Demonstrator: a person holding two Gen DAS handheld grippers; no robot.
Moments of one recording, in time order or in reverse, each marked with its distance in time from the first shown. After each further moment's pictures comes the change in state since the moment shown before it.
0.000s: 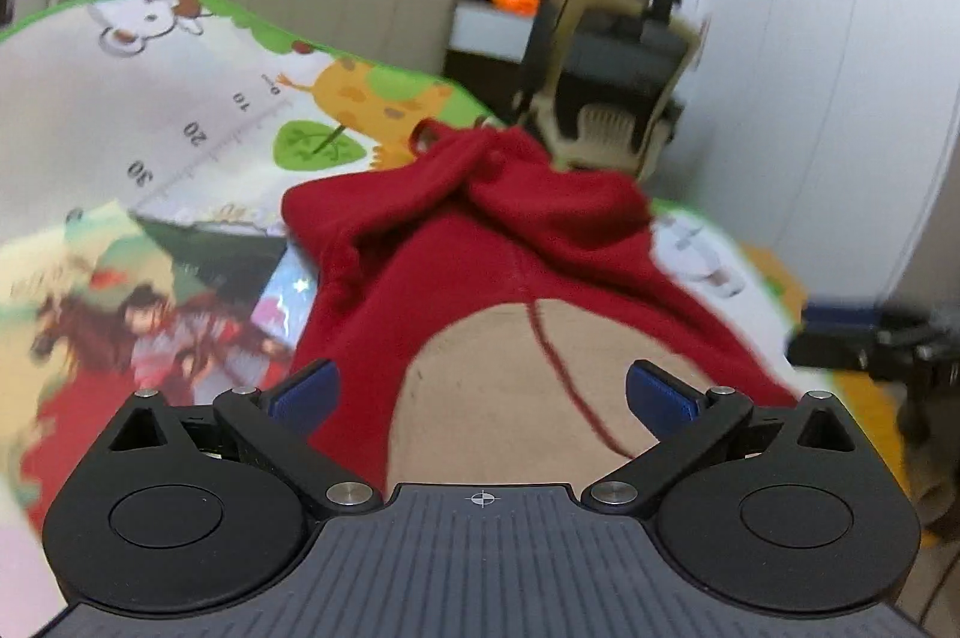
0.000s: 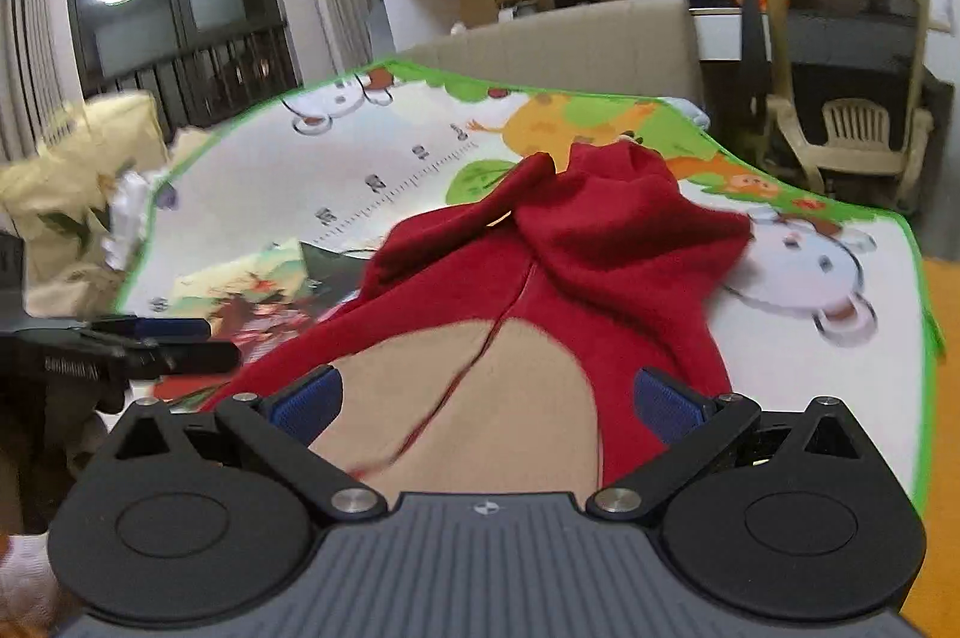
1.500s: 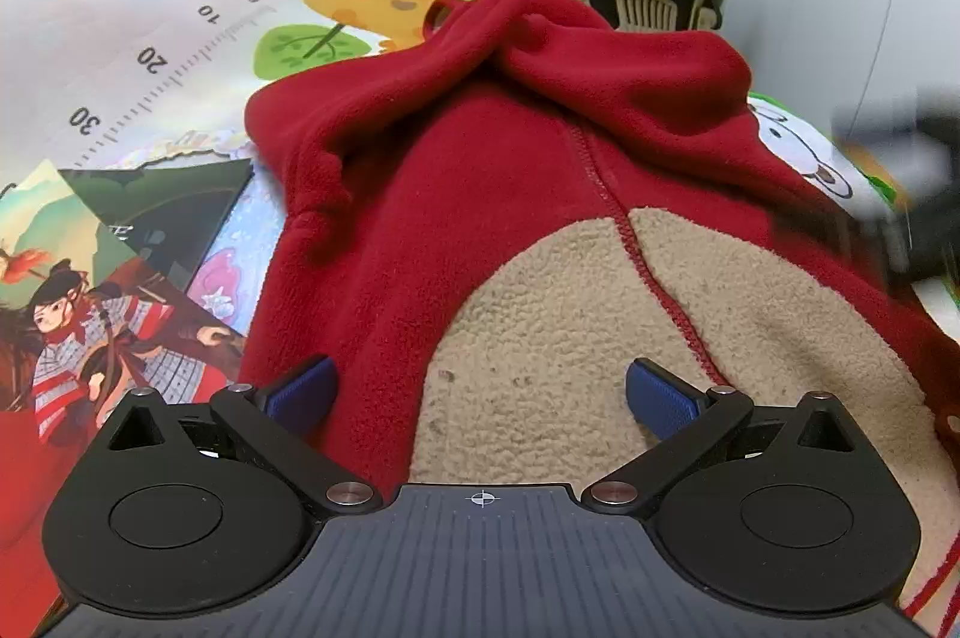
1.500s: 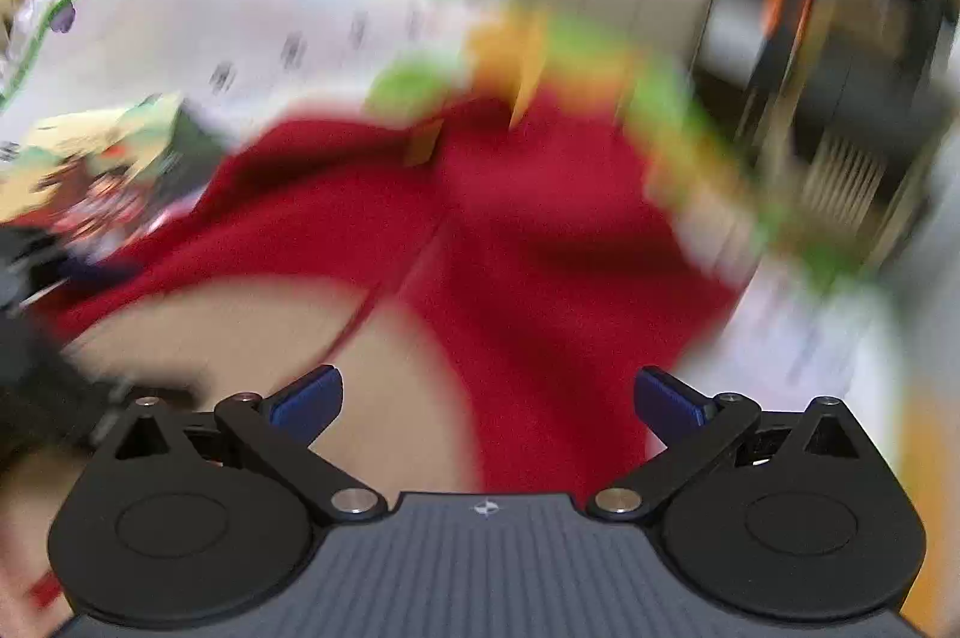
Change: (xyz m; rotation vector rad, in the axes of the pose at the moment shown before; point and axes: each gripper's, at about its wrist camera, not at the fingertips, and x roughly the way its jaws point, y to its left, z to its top) left arm 0.103 0.007 -0.020 0.040 0.173 0.044; right arm 0.112 0.010 0.037 -0.392 0.057 -0.248
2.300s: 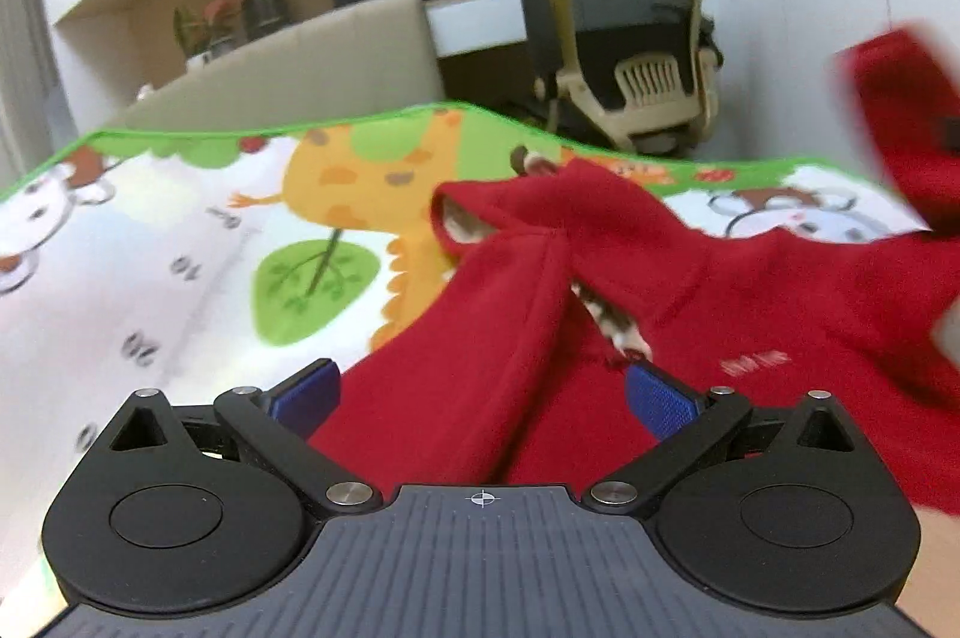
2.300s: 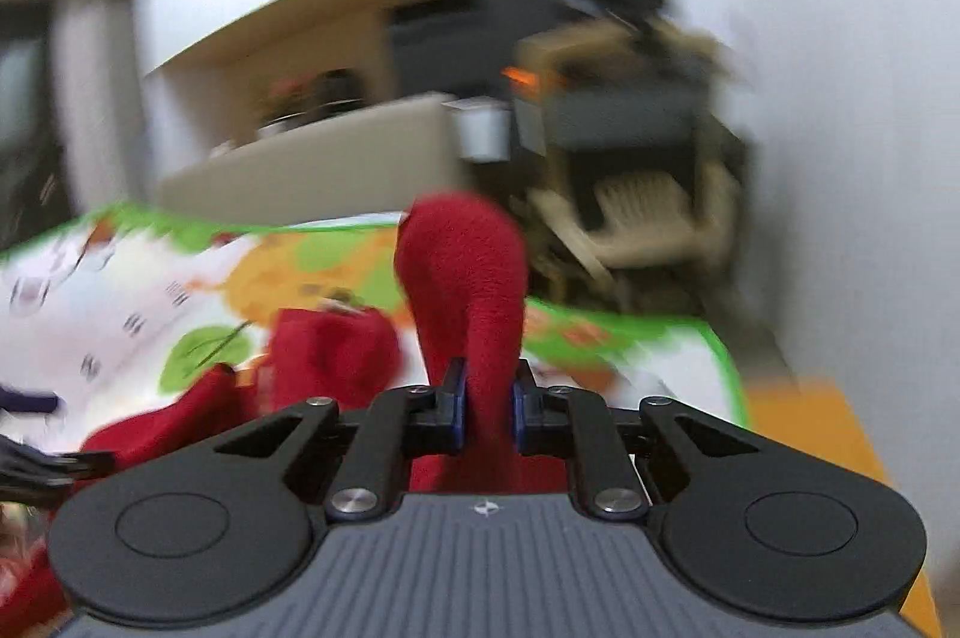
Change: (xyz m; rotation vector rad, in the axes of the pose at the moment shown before) left arm 0.083 -0.019 0.143 0.283 -0.162 0.138; right arm -0.033 -0.172 -0.071 0.750 -0.173 -0.186
